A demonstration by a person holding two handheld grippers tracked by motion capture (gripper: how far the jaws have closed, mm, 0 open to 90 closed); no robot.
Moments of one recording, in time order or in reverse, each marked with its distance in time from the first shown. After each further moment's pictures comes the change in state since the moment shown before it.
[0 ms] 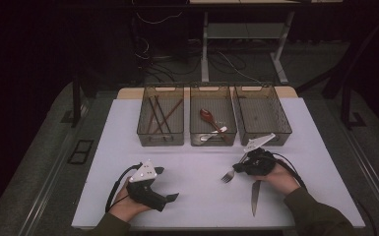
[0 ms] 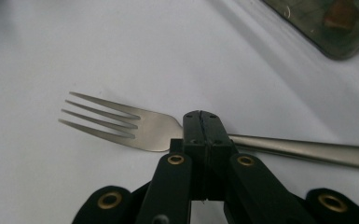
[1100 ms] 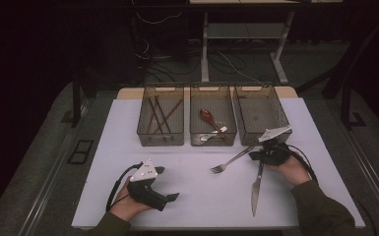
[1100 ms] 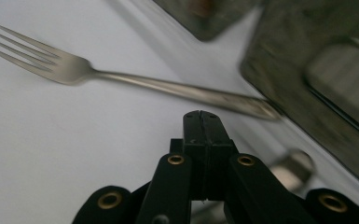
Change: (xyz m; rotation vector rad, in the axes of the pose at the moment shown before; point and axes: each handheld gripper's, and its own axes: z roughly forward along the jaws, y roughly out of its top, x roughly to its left) left arm 0.001 0.001 0.002 -0.004 -0.006 -0.002; right arm -0.040 -0.013 -0.031 0.005 -0.193 0.089
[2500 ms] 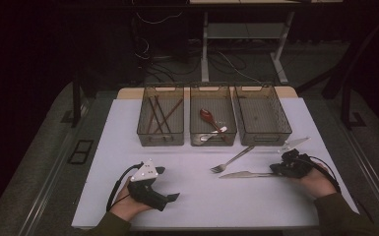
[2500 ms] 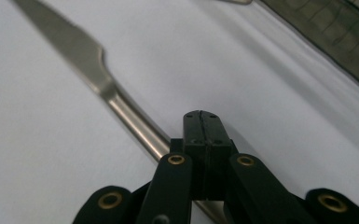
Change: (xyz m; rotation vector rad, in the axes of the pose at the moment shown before) left arm 0.000 0.000 0.001 0.004 -0.002 0.000; right arm -0.002 -0.046 -0.037 0.115 -0.043 -0.004
